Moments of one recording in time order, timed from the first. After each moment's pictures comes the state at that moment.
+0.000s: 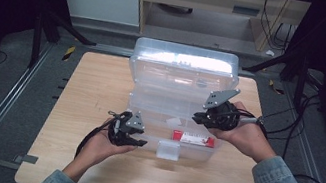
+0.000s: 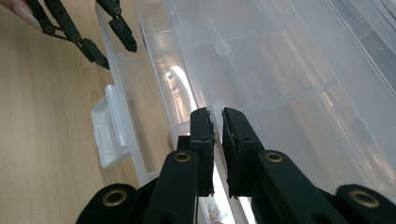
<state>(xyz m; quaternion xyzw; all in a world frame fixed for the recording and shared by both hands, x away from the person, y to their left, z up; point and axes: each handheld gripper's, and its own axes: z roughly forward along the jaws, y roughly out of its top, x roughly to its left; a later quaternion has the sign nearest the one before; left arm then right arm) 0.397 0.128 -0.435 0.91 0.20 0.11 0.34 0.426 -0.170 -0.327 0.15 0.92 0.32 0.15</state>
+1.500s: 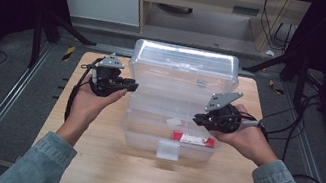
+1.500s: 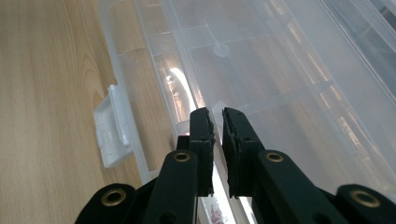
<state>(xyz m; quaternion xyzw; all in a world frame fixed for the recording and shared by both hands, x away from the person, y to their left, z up) 0.447 0.177 -0.316 0.81 0.33 0.17 0.45 0.420 -0.174 -0.331 0.15 0.92 0.34 0.16</state>
